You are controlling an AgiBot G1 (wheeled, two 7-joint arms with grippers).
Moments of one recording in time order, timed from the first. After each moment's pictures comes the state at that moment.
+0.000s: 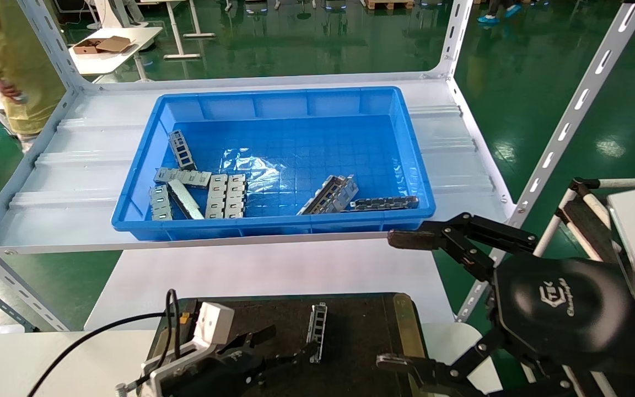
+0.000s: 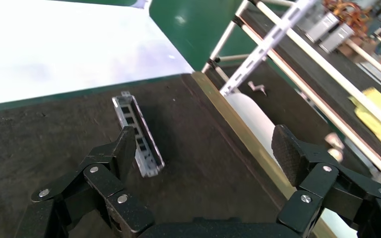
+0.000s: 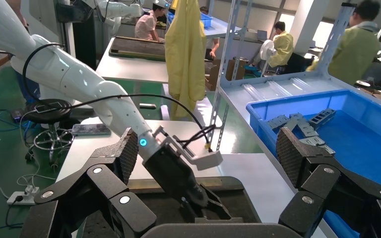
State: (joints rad) left arm -0.73 0.85 0.78 -1.34 0.93 0.37 -0.52; right arm 1.09 -0.58 -0.36 1.28 -0.68 -1.47 0.15
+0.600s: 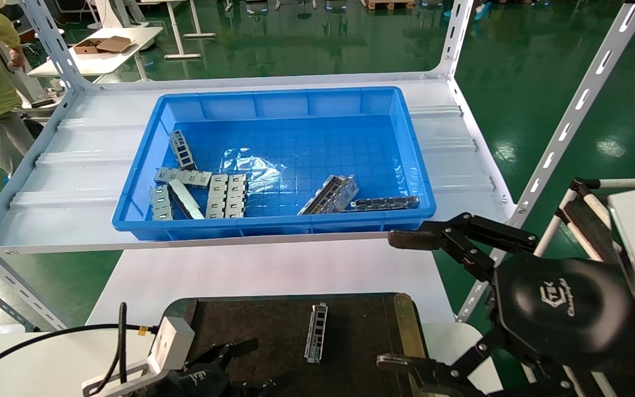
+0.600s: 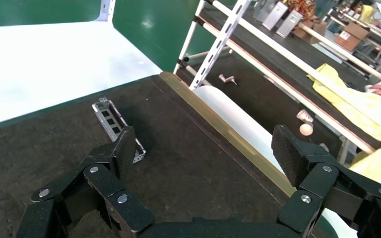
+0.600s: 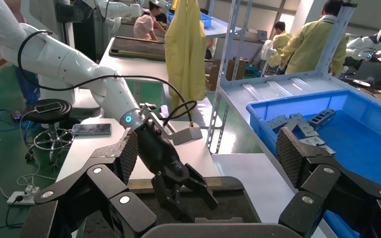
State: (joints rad) left arm -0.63 0.74 0.58 -1.33 0.77 0.69 -0.26; right arm 1.09 -0.58 -0.36 1.28 -0.68 -1.47 0.15
